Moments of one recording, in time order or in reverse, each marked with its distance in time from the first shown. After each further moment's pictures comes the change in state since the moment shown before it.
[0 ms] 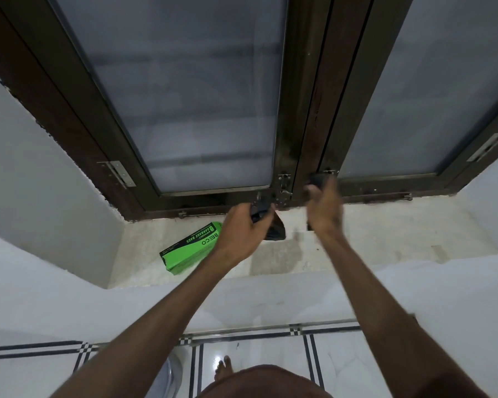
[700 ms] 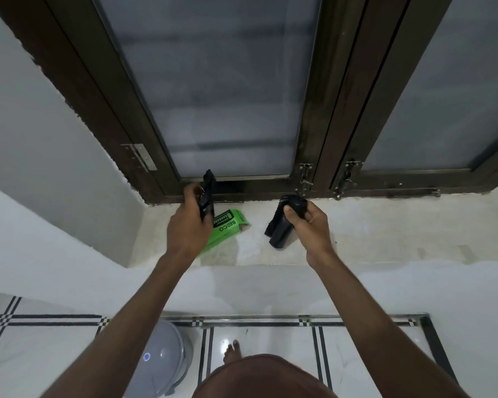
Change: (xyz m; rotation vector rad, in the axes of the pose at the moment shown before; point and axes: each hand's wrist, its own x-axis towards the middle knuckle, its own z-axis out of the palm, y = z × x) left_hand -0.012 -0.090 -0.073 0.393 0.261 -0.171; right_hand -0.052 0.031 0.060 0.505 -0.287 0.168
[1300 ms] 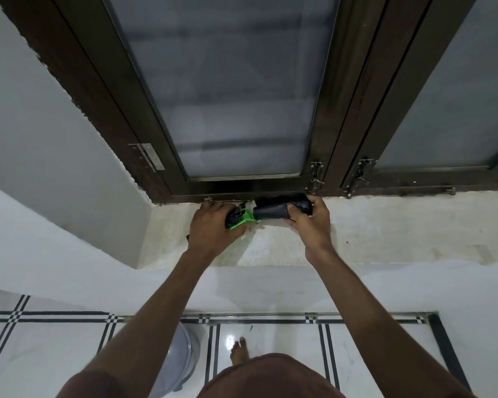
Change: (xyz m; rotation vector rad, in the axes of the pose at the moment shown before) left_hand 0.021 -0.030 0.044 0.327 -0.092 0.300; right_hand 0.017 0.010 0.026 0.047 0.114 0.039
